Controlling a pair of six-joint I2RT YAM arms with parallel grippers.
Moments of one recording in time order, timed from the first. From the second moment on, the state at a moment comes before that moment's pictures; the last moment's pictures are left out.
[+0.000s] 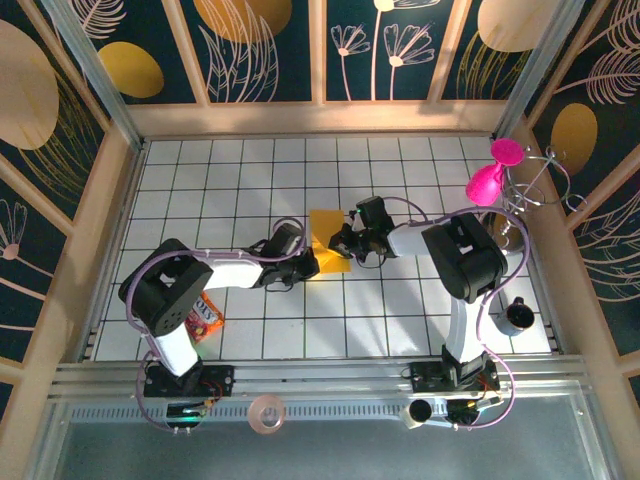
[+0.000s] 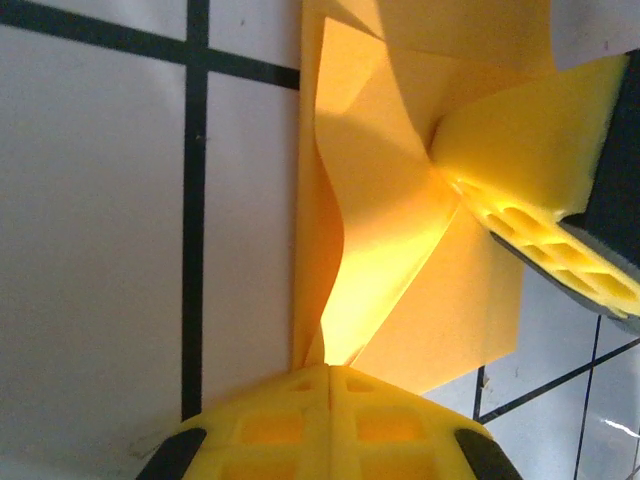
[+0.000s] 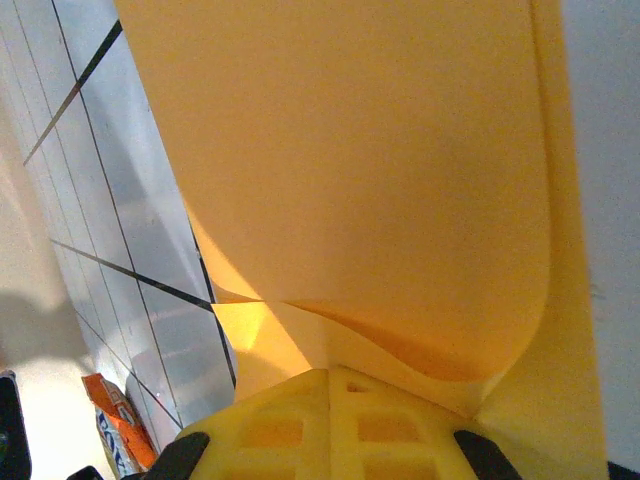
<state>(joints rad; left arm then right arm) -0.72 1.76 0.77 0.08 0.21 -0.98 0.51 1.93 0.93 0.12 -0.55 0.92</state>
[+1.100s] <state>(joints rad) -0.72 1.80 0.90 -0.04 0.20 -0.98 0.51 1.93 0.93 0.12 -0.56 0.92</state>
